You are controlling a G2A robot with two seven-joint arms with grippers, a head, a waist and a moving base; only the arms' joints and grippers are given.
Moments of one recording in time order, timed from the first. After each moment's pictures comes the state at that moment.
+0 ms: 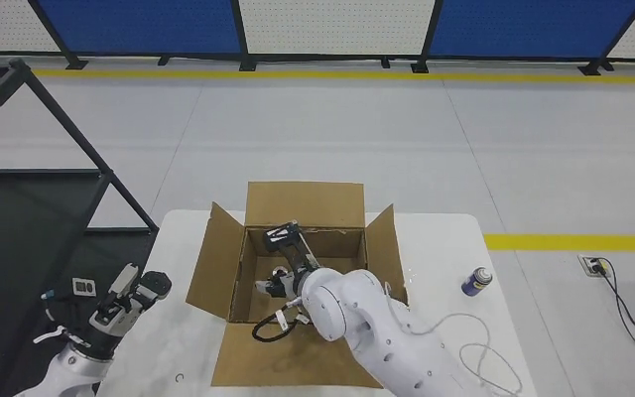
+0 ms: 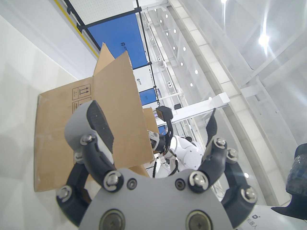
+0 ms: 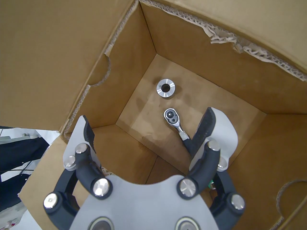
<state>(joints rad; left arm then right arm) 1.39 -1.08 -1.82 -1.65 -0.48 -0.38 -0.65 -0.49 -1.53 0.70 -1.37 -0.88 0.34 0.92</state>
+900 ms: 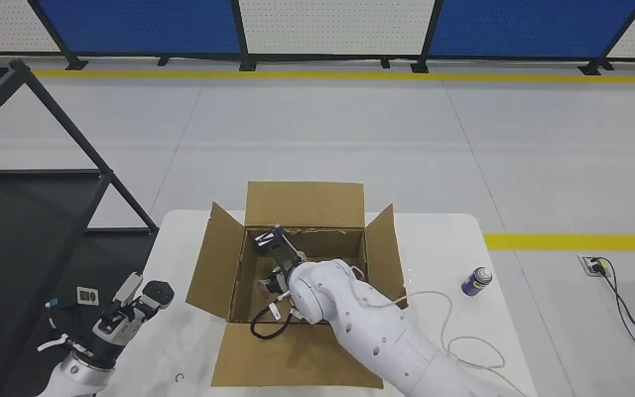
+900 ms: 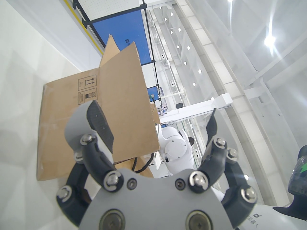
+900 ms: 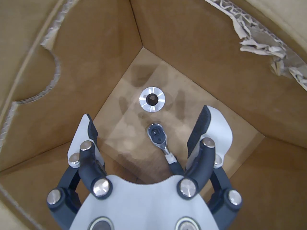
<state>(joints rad) 1.45 -1.08 -1.83 -1.67 -0.48 -0.37 -0.63 -0.30 -1.69 0.54 -0.84 -0.83 0.18 0.75</state>
